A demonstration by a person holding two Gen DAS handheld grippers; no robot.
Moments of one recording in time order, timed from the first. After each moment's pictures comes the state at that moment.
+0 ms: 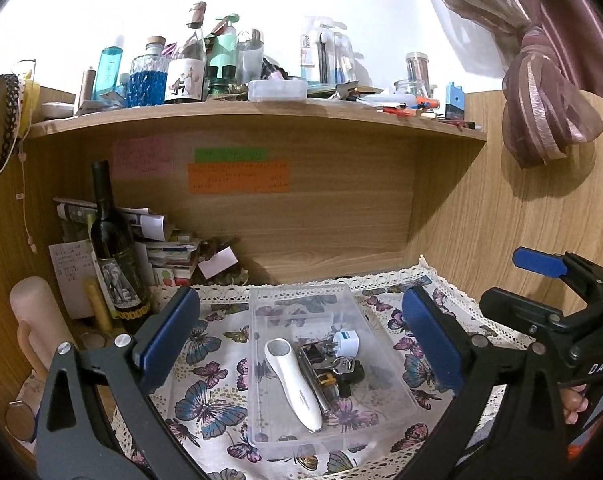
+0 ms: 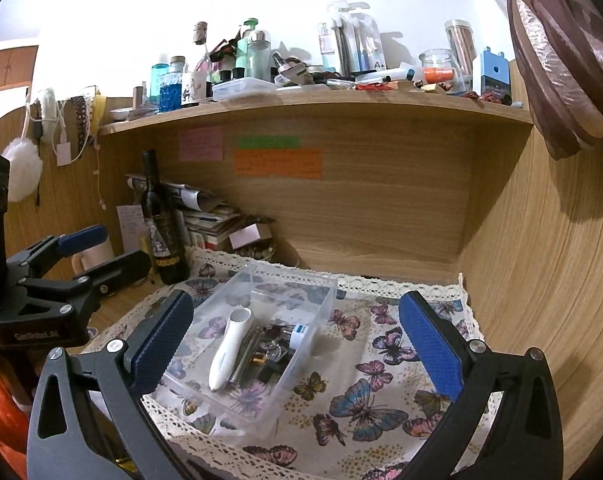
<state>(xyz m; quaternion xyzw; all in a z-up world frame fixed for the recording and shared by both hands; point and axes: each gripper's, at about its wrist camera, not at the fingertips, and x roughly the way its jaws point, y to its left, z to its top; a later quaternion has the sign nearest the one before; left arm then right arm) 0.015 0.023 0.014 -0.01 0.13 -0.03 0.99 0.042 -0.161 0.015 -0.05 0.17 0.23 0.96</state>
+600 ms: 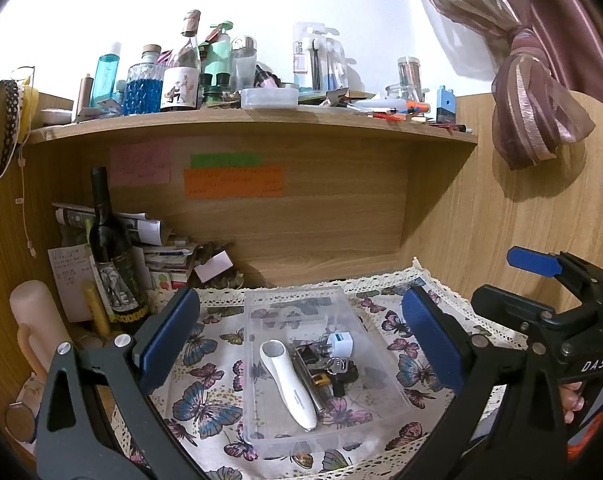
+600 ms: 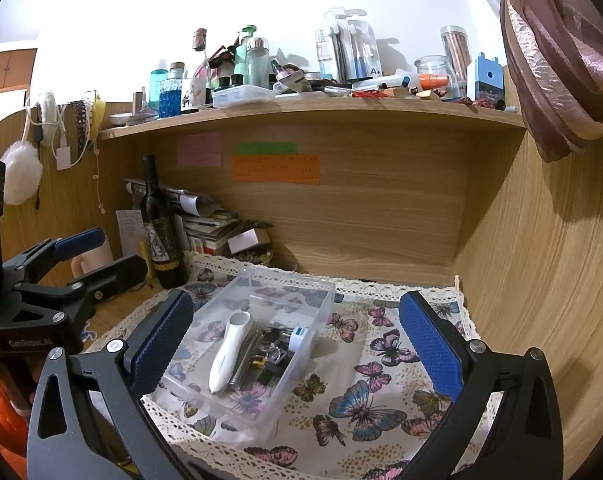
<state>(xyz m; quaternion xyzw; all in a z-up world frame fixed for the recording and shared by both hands) 0.006 0.018 0.016 -0.01 0.12 -0.04 0.99 0.039 -0.165 0.016 -0.04 0.16 0.23 0.96</state>
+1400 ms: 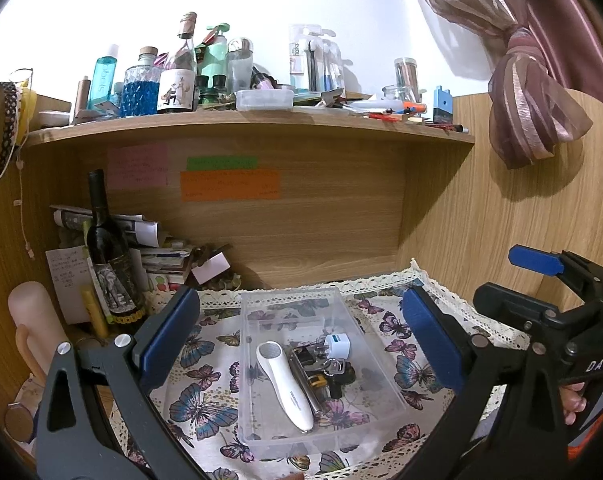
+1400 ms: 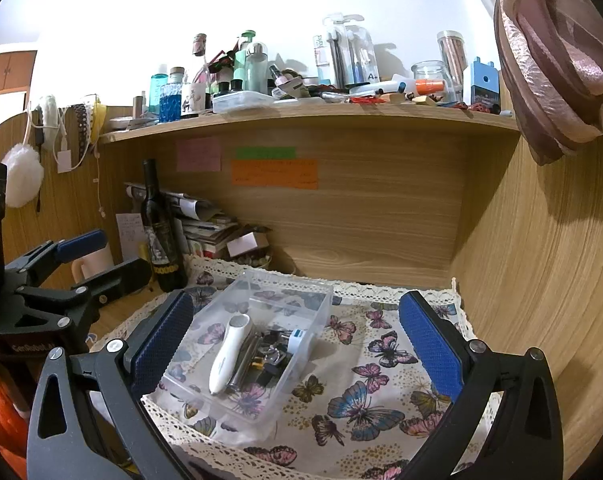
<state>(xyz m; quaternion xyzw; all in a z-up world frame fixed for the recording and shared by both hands) 0.007 0.014 0.016 -0.01 0.12 -0.04 0.99 0.035 -0.168 0.019 -0.04 0.16 0.23 0.96</state>
